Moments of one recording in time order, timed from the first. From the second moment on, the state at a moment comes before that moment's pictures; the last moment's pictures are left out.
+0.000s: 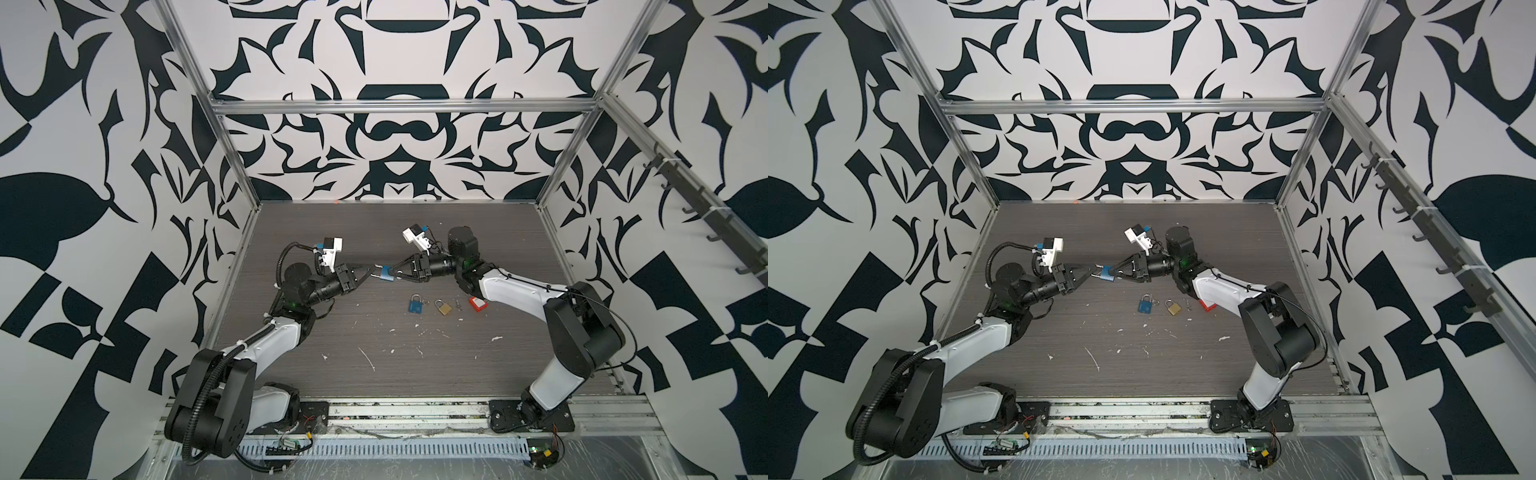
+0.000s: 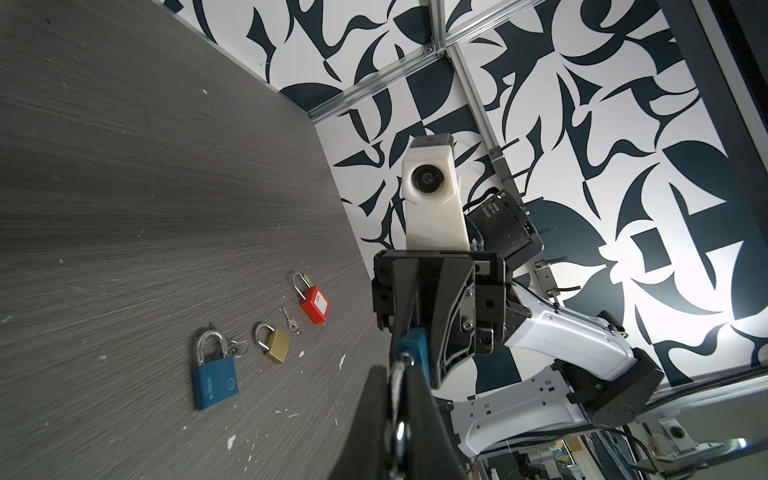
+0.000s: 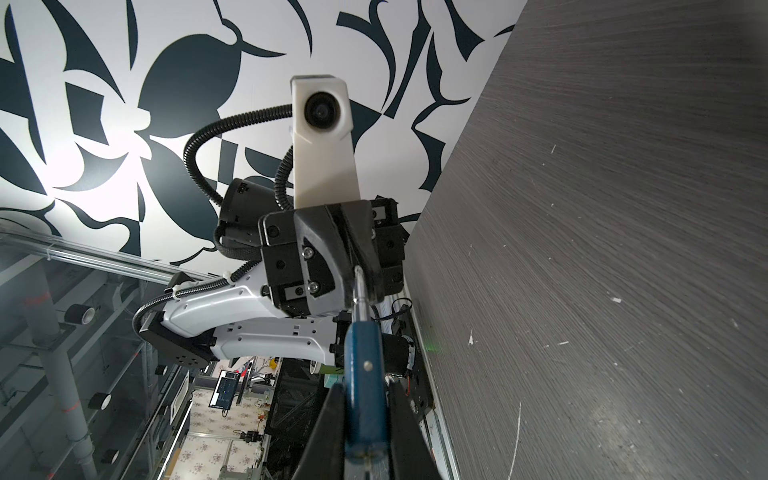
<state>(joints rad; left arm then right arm) -0.31 1.25 0.47 0.82 0.85 -1.13 0.53 1.68 1.00 0.48 -1.15 0.99</state>
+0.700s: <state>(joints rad) -0.34 1.30 0.46 0.91 0.68 -1.17 0.53 1.82 1.10 0.64 -1.16 1.07</state>
